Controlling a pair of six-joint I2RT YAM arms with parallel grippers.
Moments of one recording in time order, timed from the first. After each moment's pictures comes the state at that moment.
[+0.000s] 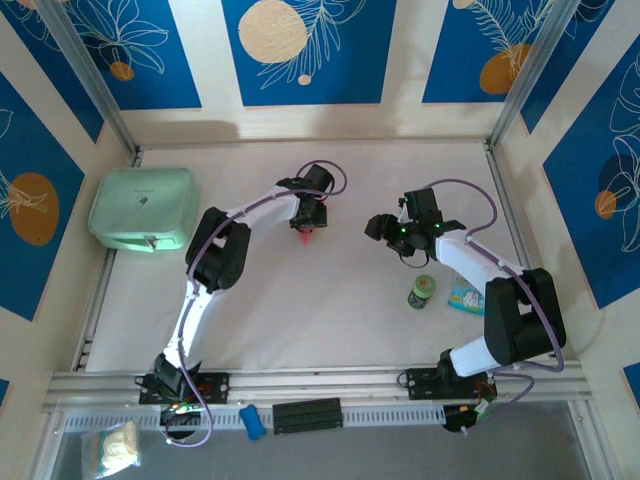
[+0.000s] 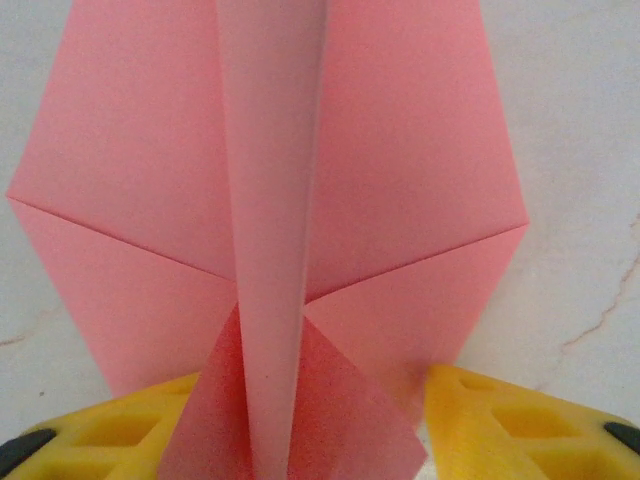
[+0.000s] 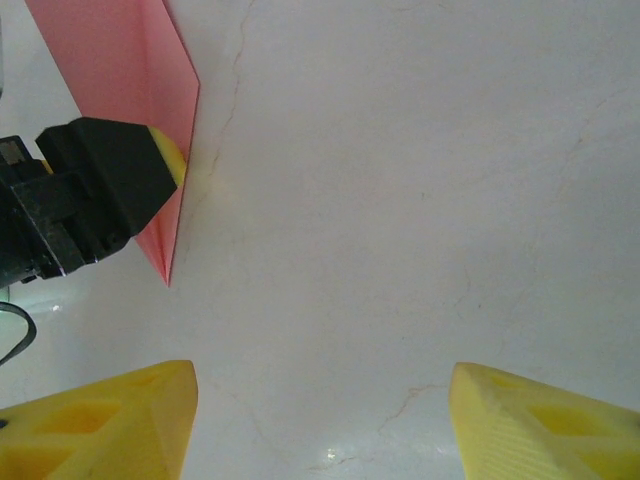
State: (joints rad) left arm -0.61 2.33 1.88 -0.73 -0.13 -0.59; right arm 0.25 1.46 0.87 -0.34 -0.31 0.68
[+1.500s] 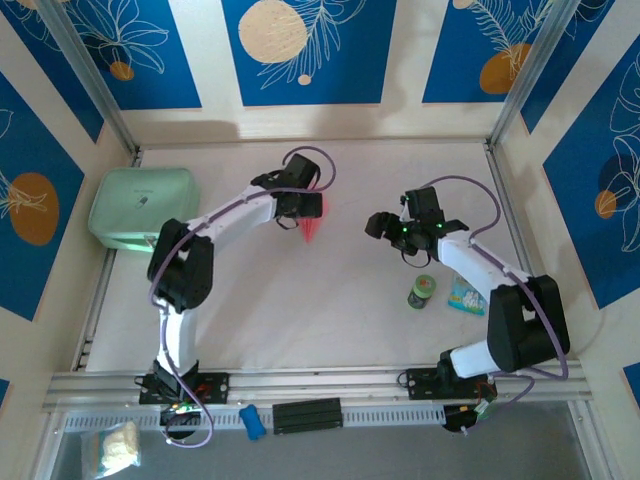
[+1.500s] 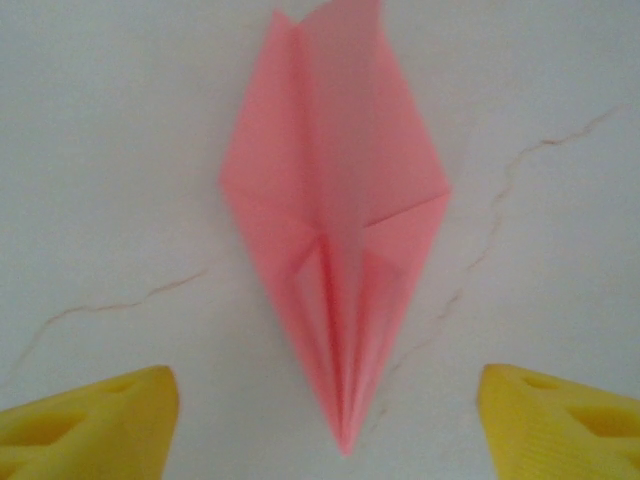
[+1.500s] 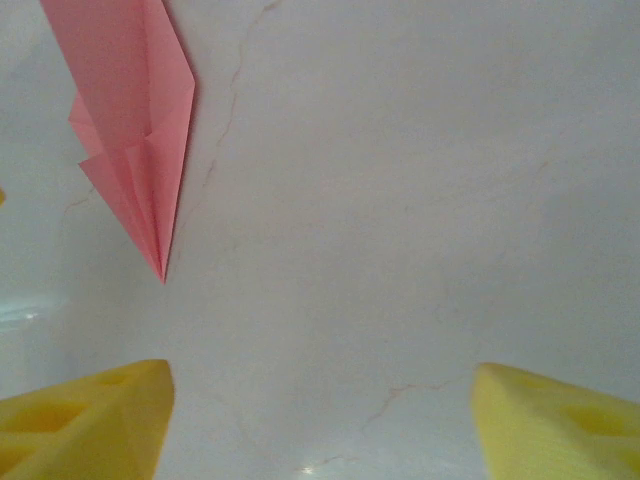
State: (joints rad) left arm -0.61 1.97 1.62 -0.66 -0.21 -0.49; right arm 0.26 1.40 0.89 -0.39 -0.23 0.62
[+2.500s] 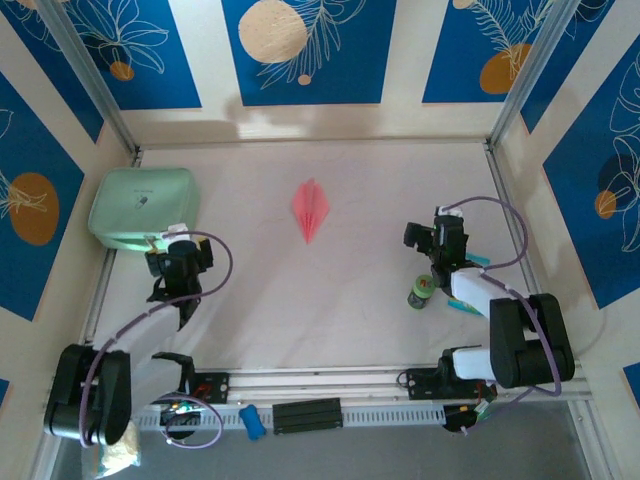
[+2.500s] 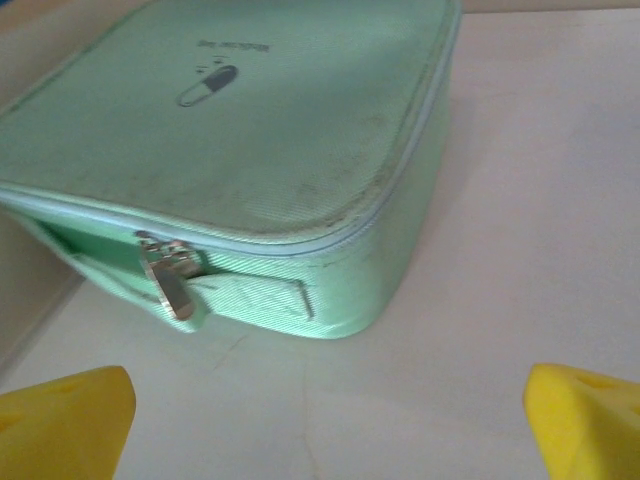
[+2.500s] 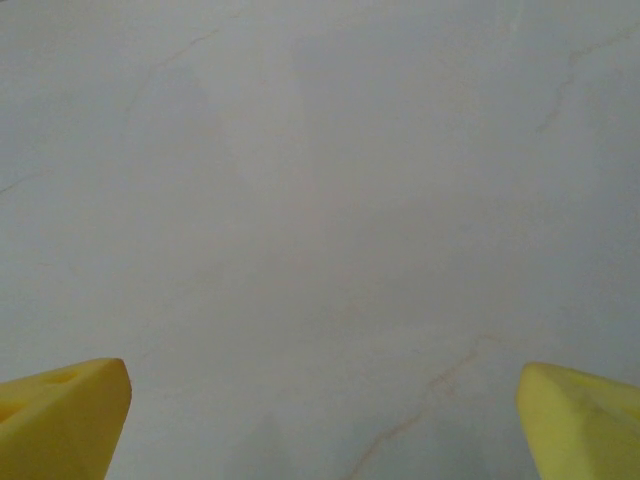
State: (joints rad) left arm -0.14 1.12 0.31 0.33 -0.49 -0.10; right arm 0.10 1.34 0.48 0.26 0.18 0.23
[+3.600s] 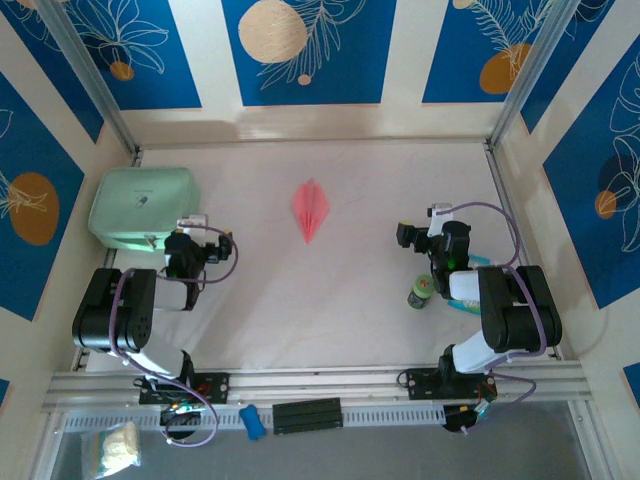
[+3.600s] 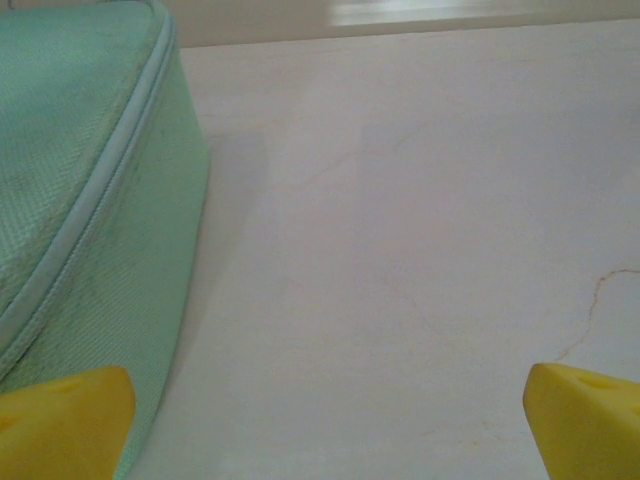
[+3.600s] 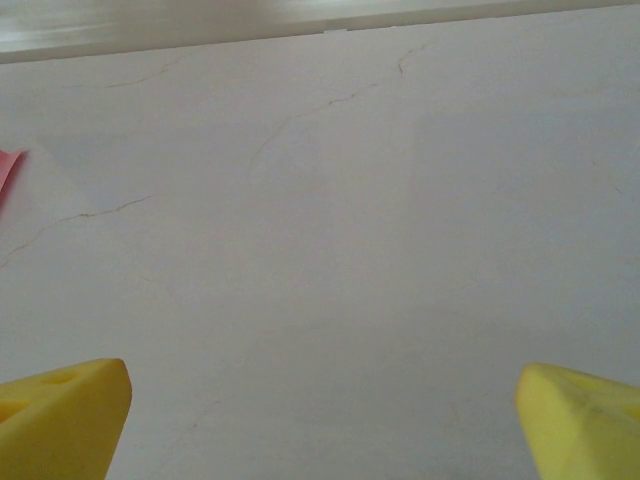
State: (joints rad) left arm -0.03 1.56 0.35 0.85 0.04 0.03; right arm 0.01 1.52 0.40 0.71 -0.12 0.08
